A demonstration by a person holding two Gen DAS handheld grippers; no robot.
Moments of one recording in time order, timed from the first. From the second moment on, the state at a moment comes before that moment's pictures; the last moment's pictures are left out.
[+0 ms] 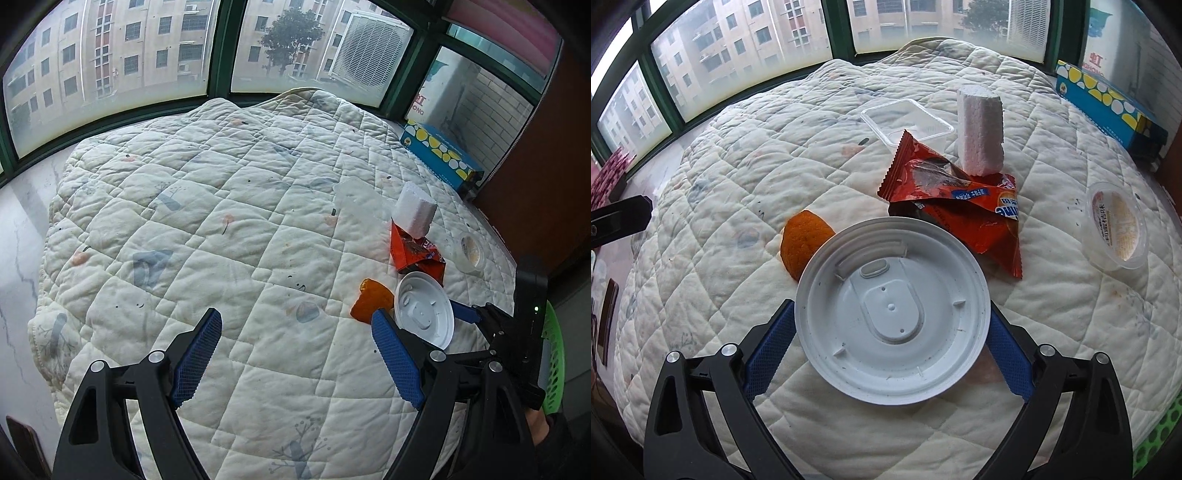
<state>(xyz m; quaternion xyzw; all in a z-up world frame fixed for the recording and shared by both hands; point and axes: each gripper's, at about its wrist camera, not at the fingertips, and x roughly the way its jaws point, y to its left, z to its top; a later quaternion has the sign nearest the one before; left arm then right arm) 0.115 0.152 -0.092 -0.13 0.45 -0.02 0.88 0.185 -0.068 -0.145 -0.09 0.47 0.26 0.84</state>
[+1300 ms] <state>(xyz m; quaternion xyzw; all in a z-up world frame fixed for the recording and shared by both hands) 0.173 0.052 -0.143 -0.06 0.48 -0.07 0.87 0.116 -0.205 -0.066 0.04 0.41 0.17 0.89</state>
